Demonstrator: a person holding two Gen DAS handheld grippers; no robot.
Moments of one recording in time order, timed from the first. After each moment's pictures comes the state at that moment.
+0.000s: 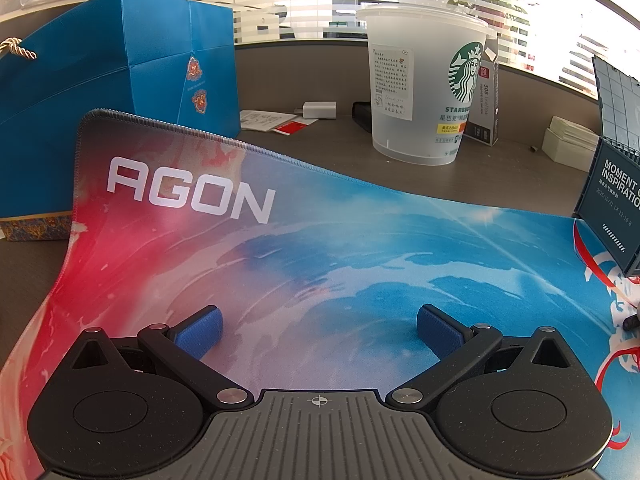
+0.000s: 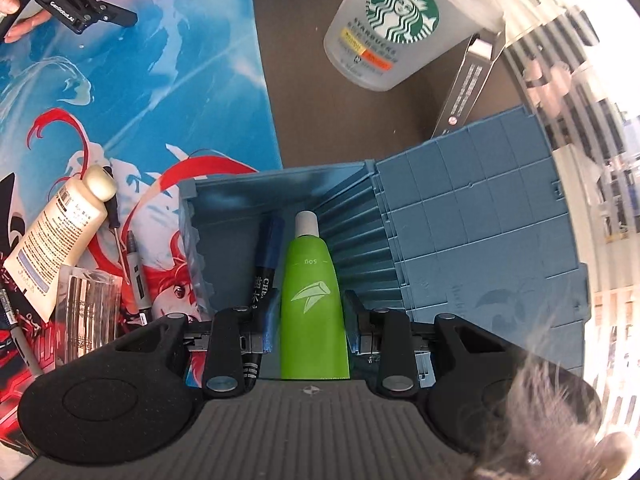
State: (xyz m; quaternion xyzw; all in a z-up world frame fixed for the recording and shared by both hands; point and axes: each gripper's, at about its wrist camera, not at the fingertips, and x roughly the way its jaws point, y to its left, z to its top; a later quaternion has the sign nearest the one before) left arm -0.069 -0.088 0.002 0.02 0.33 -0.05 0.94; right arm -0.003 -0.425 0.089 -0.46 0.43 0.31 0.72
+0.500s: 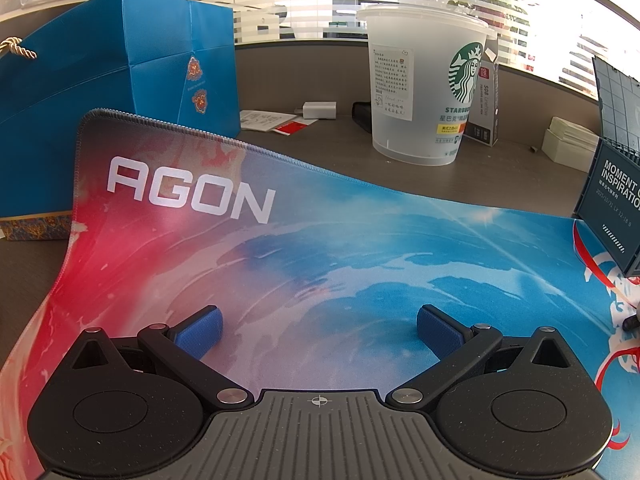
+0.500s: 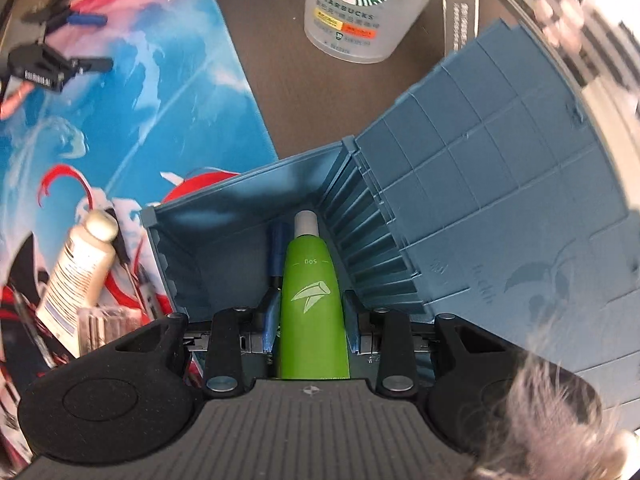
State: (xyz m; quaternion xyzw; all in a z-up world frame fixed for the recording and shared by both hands) left arm -0.069 -0.088 0.002 0.02 0.33 -0.05 0.94; right arm 0.035 -0.442 0.087 -0.33 0.51 0.33 0.72
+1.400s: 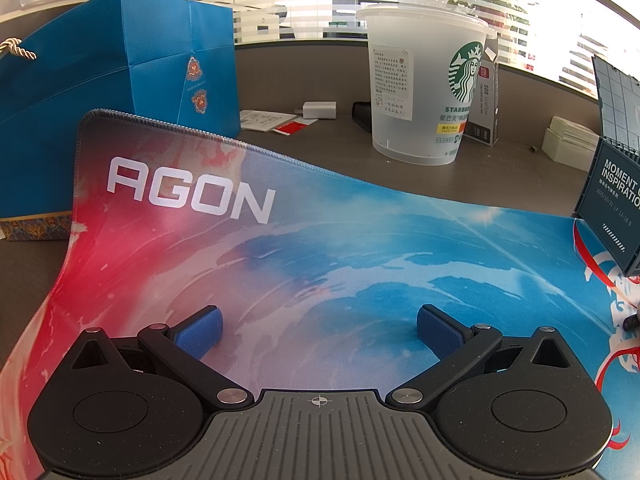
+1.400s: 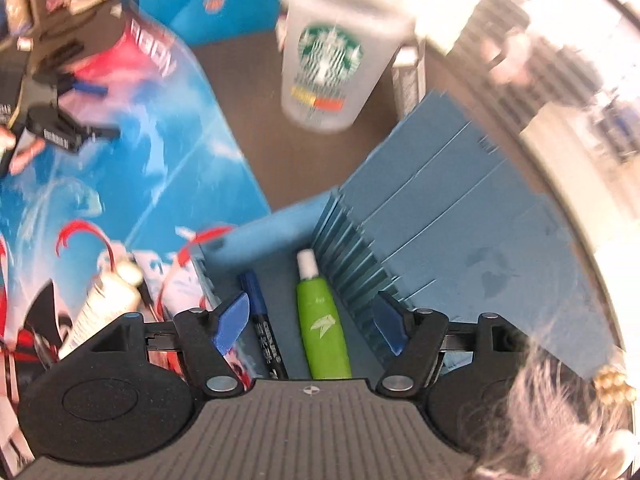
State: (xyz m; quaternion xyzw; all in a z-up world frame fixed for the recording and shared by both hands) left arm -0.069 -0.088 0.002 0.02 0.33 -0.05 0.94; right arm -0.016 -0.456 0.132 -0.29 0.40 0.30 0.82
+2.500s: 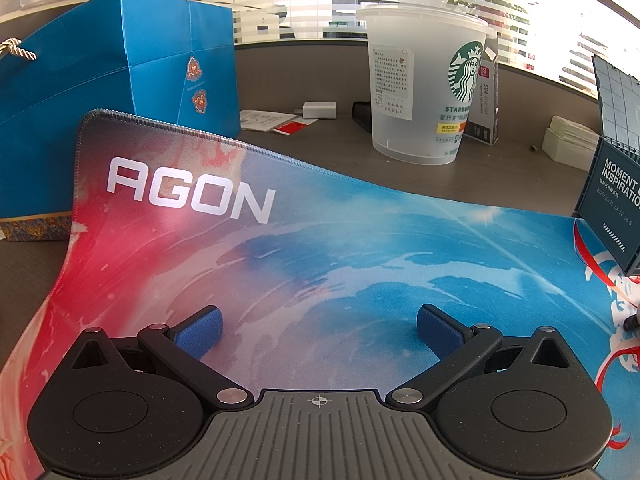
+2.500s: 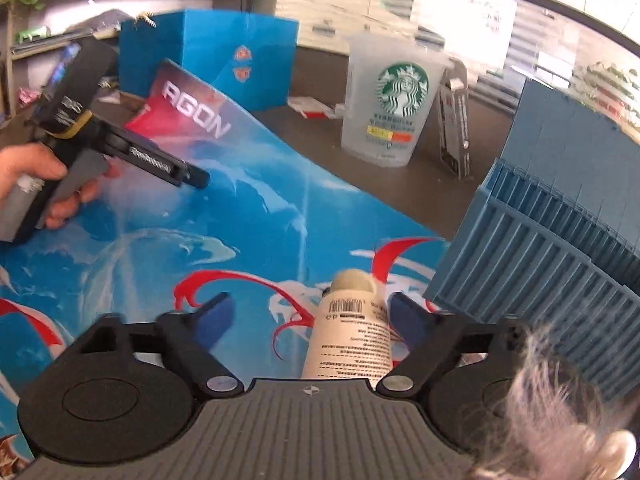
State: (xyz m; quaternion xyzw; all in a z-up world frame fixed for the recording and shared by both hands) left arm -0.069 -0.088 0.003 0.02 0.33 -0.05 0.94; right arm -0.167 -0.356 0.018 -0.15 0.28 0.22 0.92
